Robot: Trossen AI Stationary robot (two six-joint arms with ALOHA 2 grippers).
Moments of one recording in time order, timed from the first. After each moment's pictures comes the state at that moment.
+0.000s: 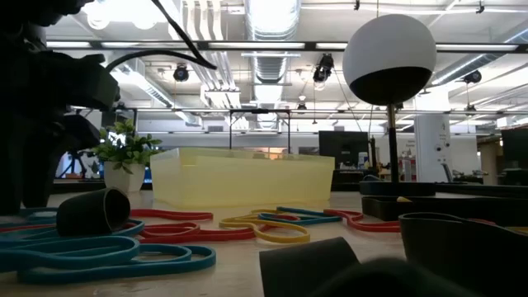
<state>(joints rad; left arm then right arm) -0.54 1.49 0.71 -0.46 -0.07 -0.68 0.17 1.21 1.36 -0.61 0.12 0.03</state>
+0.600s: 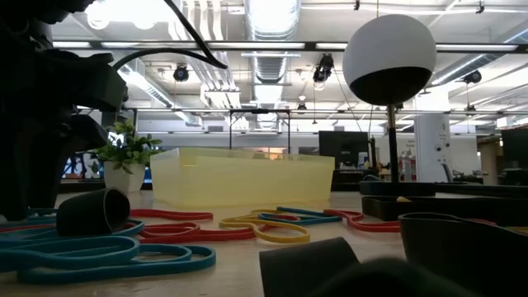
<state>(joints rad) -0.54 1.59 0.76 -0.46 -0.07 -0.68 0.17 1.21 1.36 -0.61 0.13 0.03</state>
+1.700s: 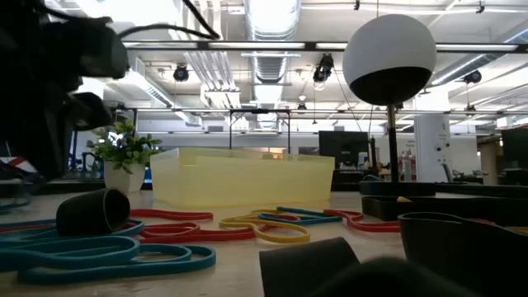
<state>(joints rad) -0.54 1.39 0.74 -0.45 -0.15 -0.67 0.17 1.21 1.36 -0.59 0.13 0.08</state>
